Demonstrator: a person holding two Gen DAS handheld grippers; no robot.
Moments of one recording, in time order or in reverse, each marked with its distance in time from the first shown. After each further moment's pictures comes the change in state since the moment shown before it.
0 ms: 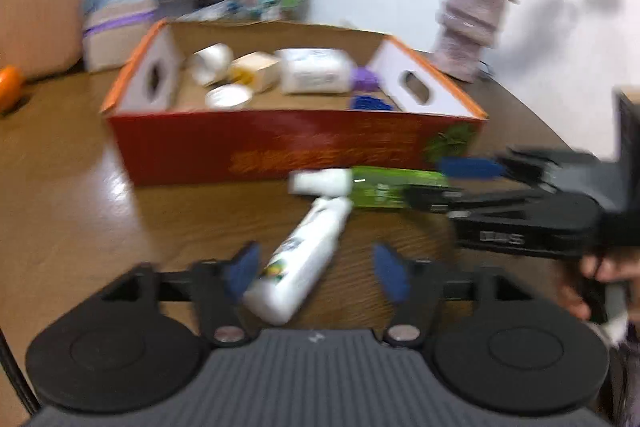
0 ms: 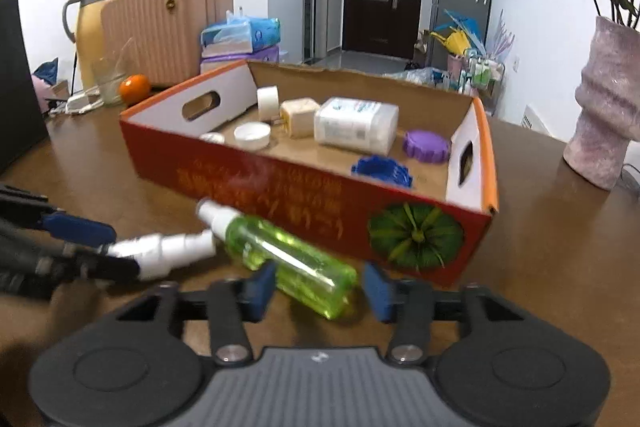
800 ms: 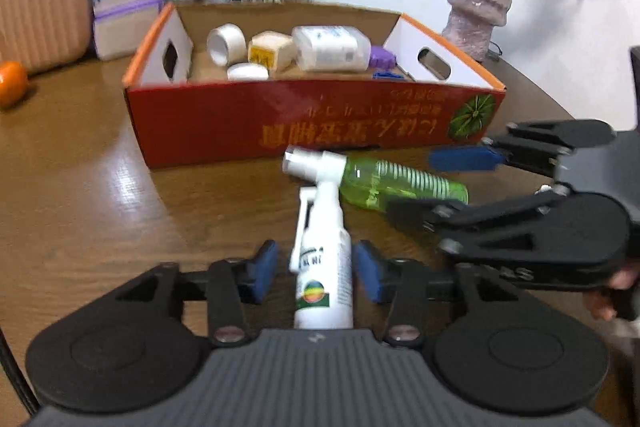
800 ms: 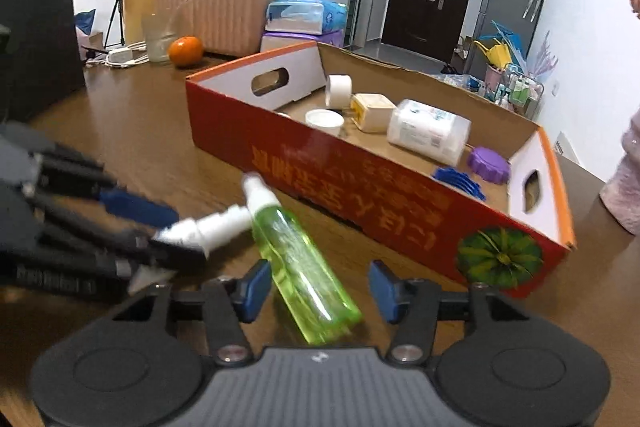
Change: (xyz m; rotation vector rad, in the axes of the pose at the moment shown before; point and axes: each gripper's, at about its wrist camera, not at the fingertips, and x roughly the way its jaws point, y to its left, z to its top) left arm 0.003 0.024 -0.016 0.000 0.031 0.012; right arm 0.010 0.057 0.007 -0.142 0.074 0.014
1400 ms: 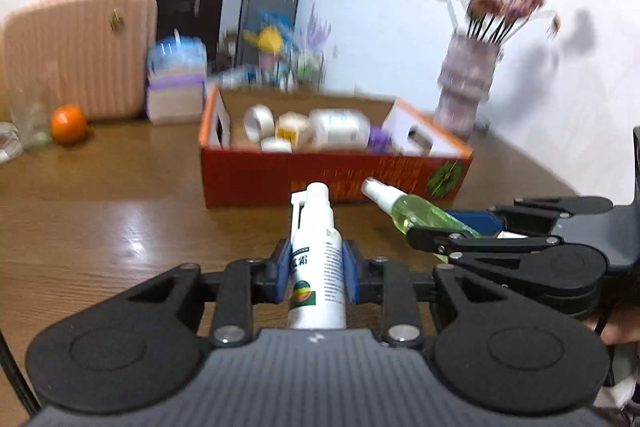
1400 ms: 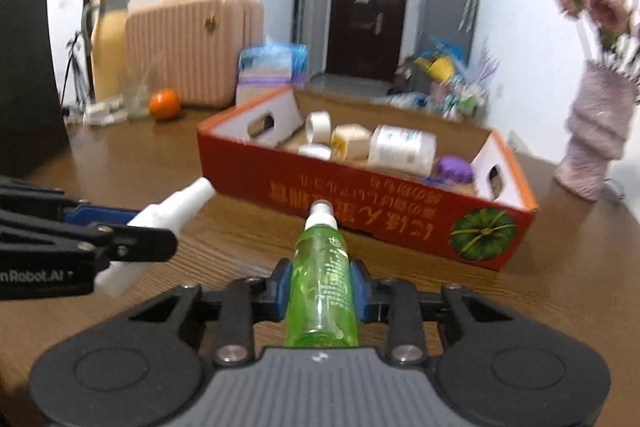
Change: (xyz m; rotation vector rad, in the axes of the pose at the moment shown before) left arm -0.108 -0.001 -0.044 -0.007 -0.294 0.043; right arm -0.079 0.057 -0.022 0.161 -0.176 -0.150
